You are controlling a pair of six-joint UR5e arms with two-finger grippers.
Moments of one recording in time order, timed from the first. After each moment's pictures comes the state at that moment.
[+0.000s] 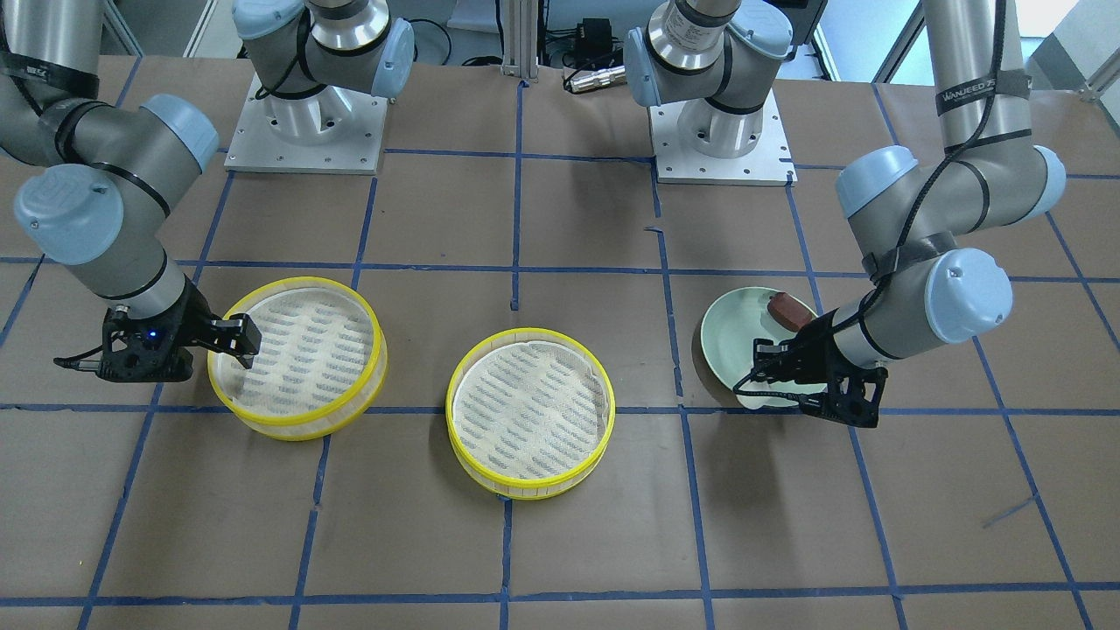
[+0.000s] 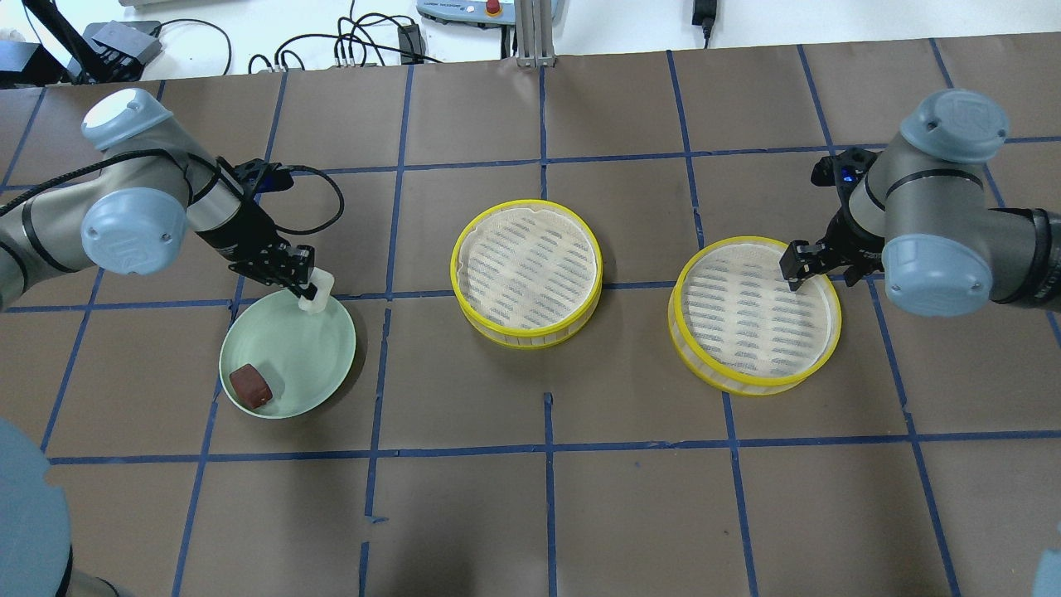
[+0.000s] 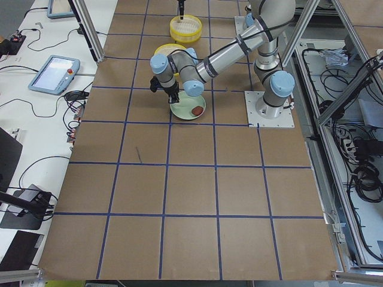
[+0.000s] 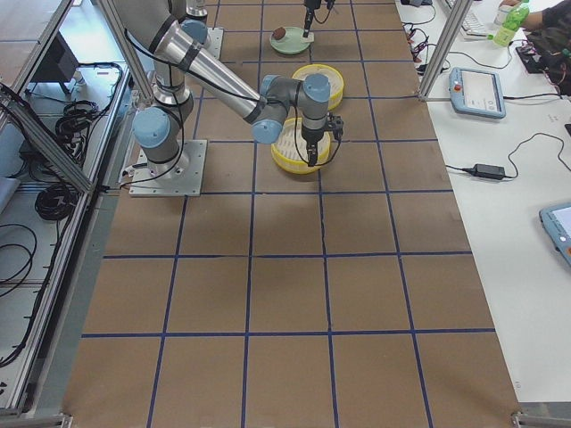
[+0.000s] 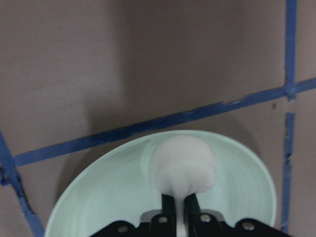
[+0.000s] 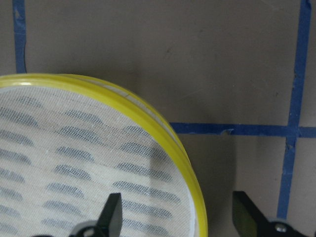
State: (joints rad) left arm -1.32 -1.90 -1.82 -1.21 1.29 0.35; right arm 1.30 -1.35 2.03 -2.26 -1.57 -0.31
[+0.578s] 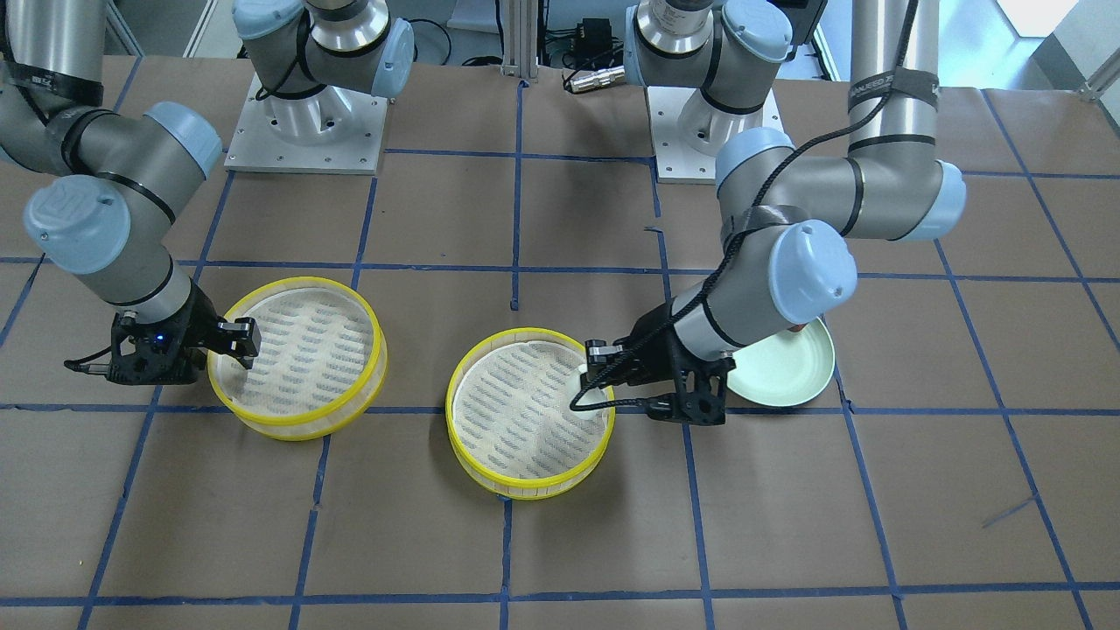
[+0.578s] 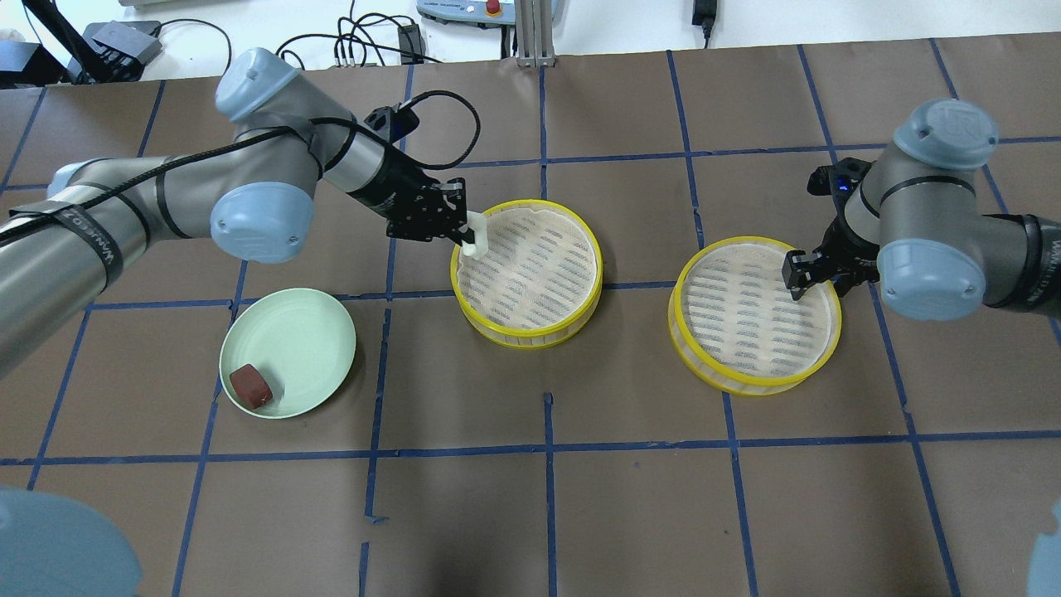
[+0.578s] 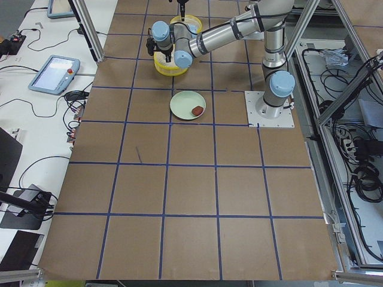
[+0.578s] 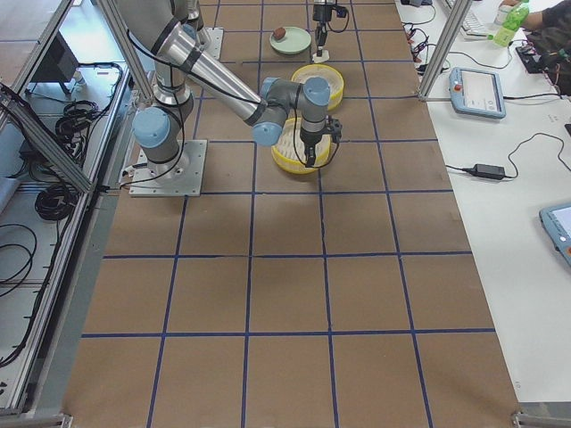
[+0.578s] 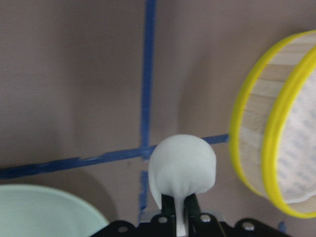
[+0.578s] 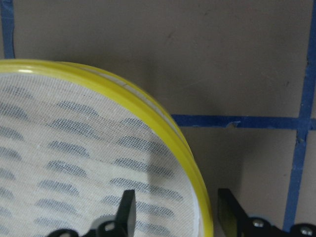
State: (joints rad) left arm -1.61 -1.93 -1.75 -1.06 1.04 -0.13; right arm 1.30 -1.33 2.04 -2.26 -1.58 -0.31
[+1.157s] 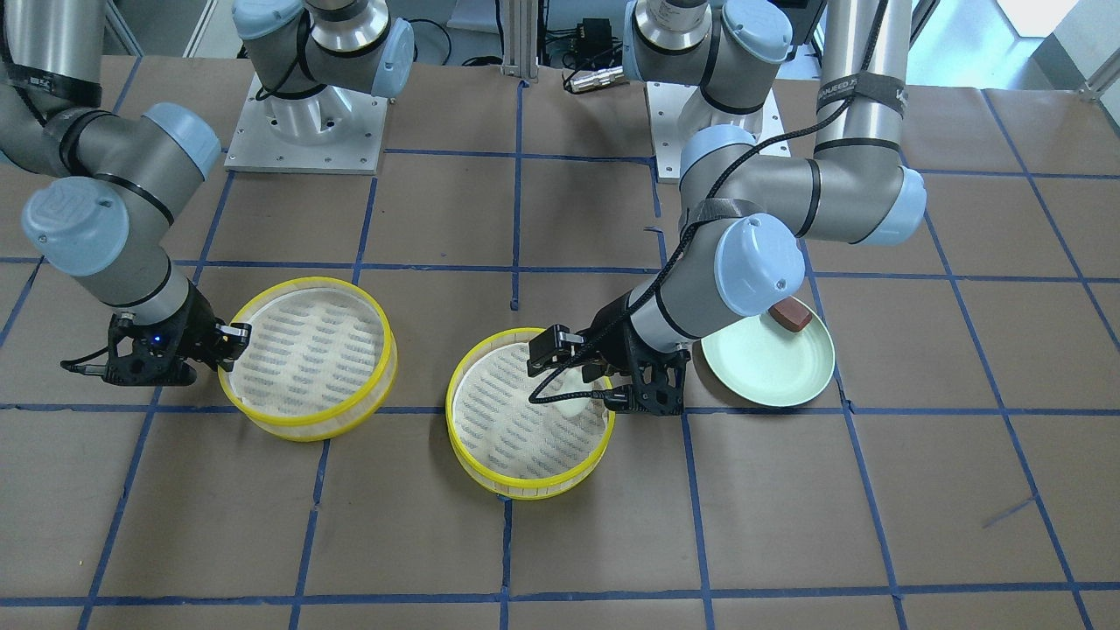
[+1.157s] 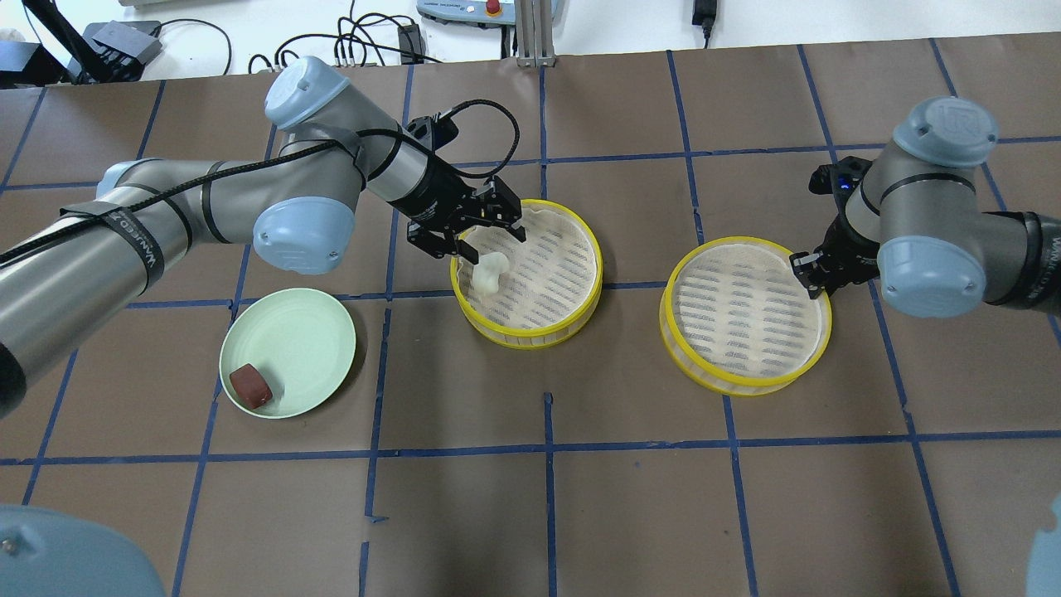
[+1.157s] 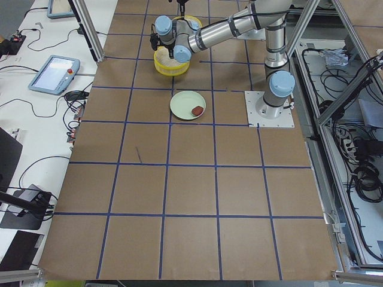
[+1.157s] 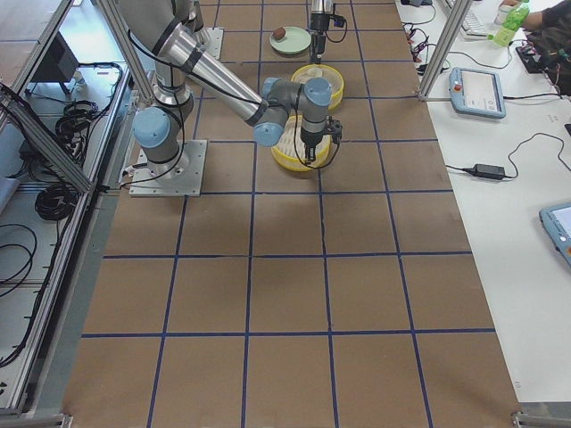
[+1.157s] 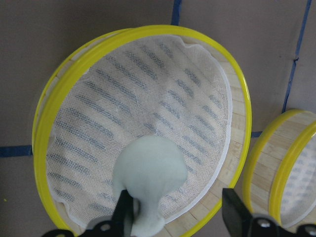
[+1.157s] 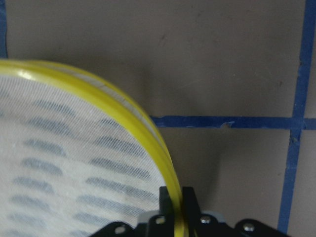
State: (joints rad) left arm -1.66 -1.93 -1.76 -1.04 1.04 -0.19; right arm 1.30 -1.33 2.03 -2.25 -1.59 -0.30
